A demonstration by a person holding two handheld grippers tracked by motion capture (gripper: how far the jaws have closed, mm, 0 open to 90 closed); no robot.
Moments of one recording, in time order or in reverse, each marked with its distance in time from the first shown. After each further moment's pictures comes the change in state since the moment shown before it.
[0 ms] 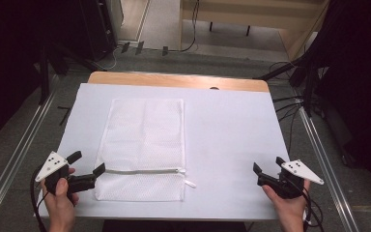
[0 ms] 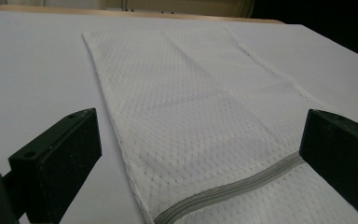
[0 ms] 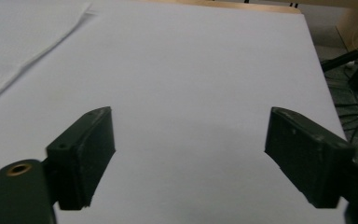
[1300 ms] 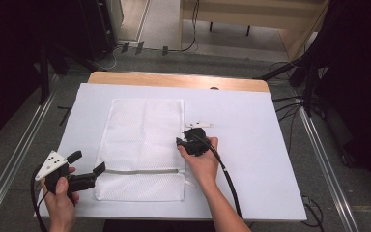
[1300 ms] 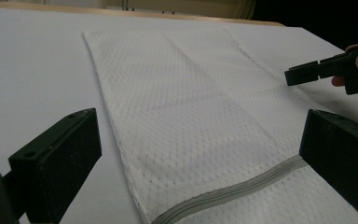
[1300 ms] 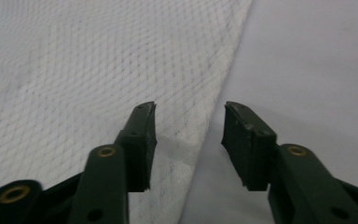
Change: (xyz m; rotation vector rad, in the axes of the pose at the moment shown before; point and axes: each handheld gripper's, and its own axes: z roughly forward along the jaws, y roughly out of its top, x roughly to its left) left arm 0.000 0.002 0.001 0.002 0.001 -0.016; right arm 0.188 0.061 0.175 0.319 0.187 0.007
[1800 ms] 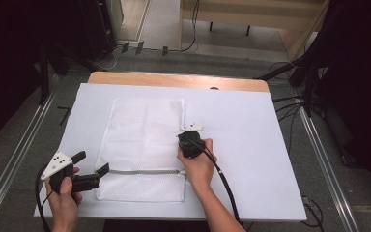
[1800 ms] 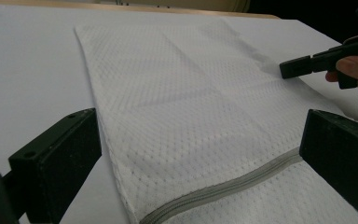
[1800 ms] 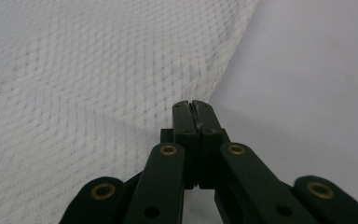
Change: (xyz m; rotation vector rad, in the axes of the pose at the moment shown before) left arm -0.007 -0.001 0.006 0.020 -0.015 0.015; right arm 0.015 -0.004 0.000 -0.022 -0.084 -0.087
